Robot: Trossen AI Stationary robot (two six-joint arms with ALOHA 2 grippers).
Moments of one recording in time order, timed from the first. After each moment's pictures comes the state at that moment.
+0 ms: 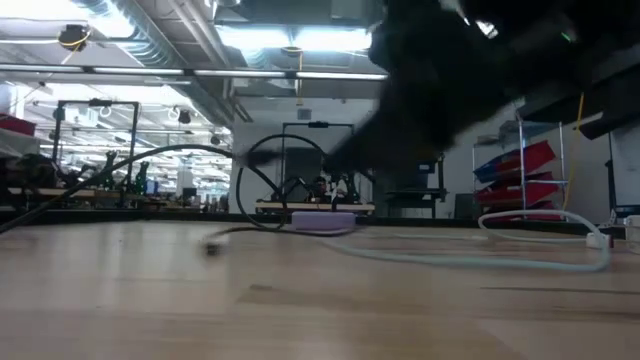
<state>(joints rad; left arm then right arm) -1.04 1.83 1.28 -0.90 -0.71 -1.18 0.37 1.85 0.78 0.51 0.32 0.33</state>
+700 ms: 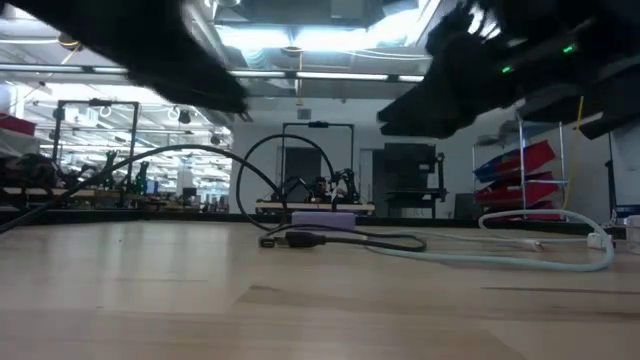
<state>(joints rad) -0.39 1.39 0.60 0.32 -0.67 -0.15 0.07 1.46 0.51 0.58 0.19 0.11</state>
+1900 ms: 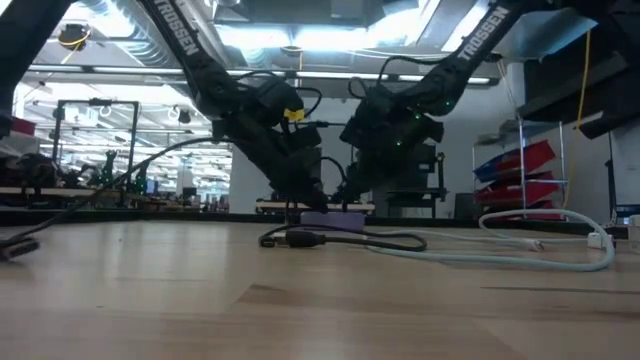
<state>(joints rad) 0.47 1.90 0.99 0.20 0.19 0.33 -0.55 1.96 1.13 -0.08 -0.55 -0.47</state>
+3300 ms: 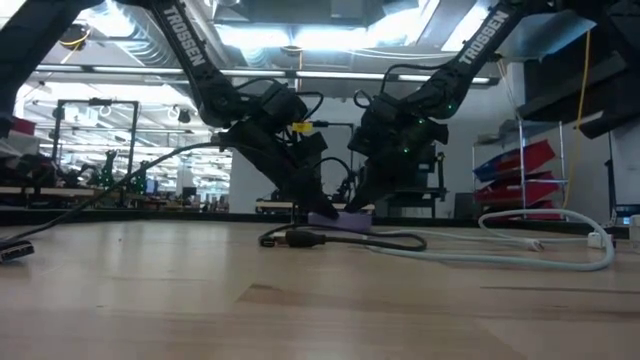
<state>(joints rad) 0.47 1.98 0.99 0.31 0.11 0.29 -0.57 1.96 1.13 -0.13 -0.52 -0.56</state>
